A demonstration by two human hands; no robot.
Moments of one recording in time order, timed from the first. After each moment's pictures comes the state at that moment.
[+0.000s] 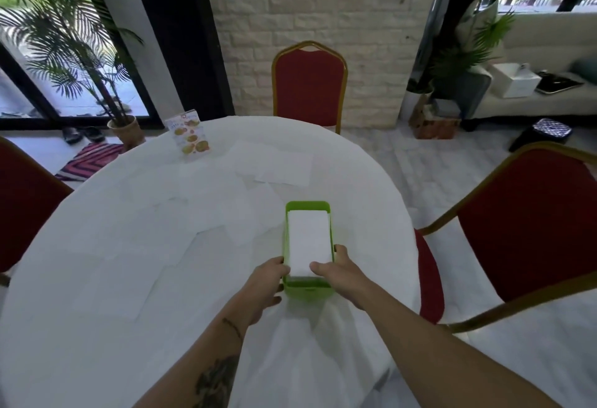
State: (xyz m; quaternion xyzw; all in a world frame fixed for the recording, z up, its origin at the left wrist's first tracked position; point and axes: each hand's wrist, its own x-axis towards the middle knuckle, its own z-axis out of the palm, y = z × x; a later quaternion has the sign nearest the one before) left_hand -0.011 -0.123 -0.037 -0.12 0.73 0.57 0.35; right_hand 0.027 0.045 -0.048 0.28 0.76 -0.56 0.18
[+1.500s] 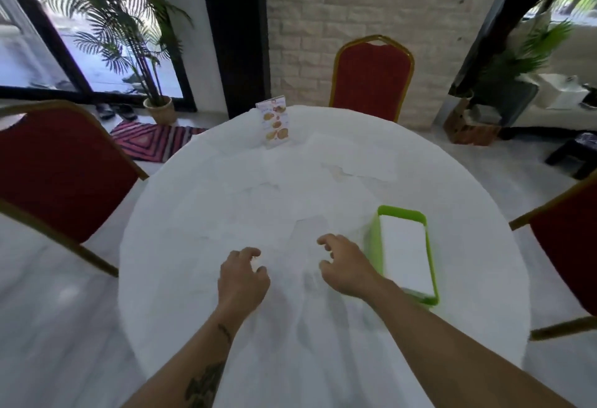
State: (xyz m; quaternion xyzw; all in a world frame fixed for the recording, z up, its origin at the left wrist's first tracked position) left_hand -0.077 -0.395 -0.067 -0.06 0.93 0.36 0.08; right_hand -0.041 -0.192 -0.023 0.11 0.93 -0.34 0.14
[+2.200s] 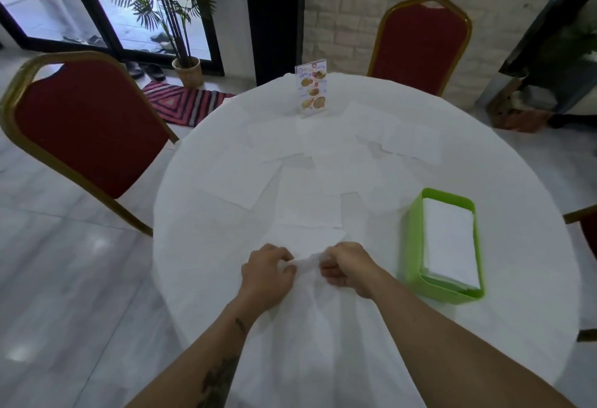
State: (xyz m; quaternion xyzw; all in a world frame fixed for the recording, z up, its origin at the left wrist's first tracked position) left_hand -0.056 -0.432 -0.100 0.04 0.94 0.33 0.12; right_hand -0.055 -0.251 -0.074 0.35 0.68 -0.60 0.25
